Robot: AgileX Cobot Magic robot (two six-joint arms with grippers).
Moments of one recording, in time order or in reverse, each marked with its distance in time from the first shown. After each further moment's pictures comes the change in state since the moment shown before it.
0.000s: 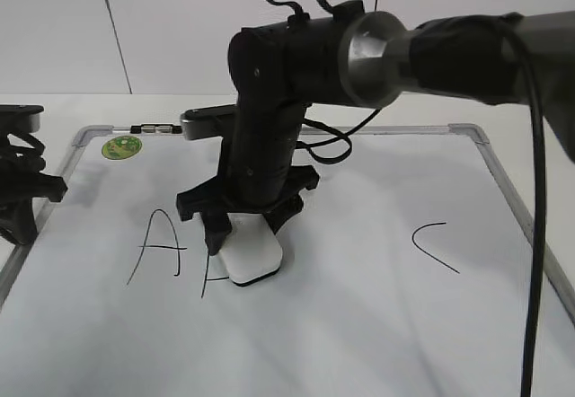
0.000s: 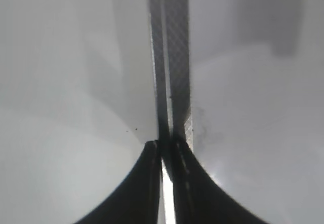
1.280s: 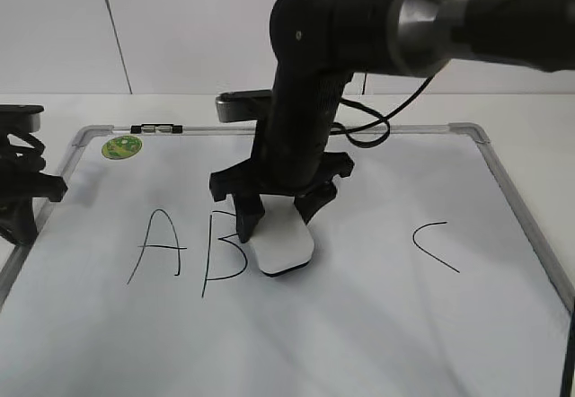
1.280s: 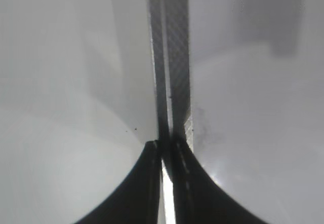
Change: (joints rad) left arm 0.000 0.000 0.000 0.002 0.000 0.000; right arm -0.064 -0.081 0.033 0.046 0.096 -0.031
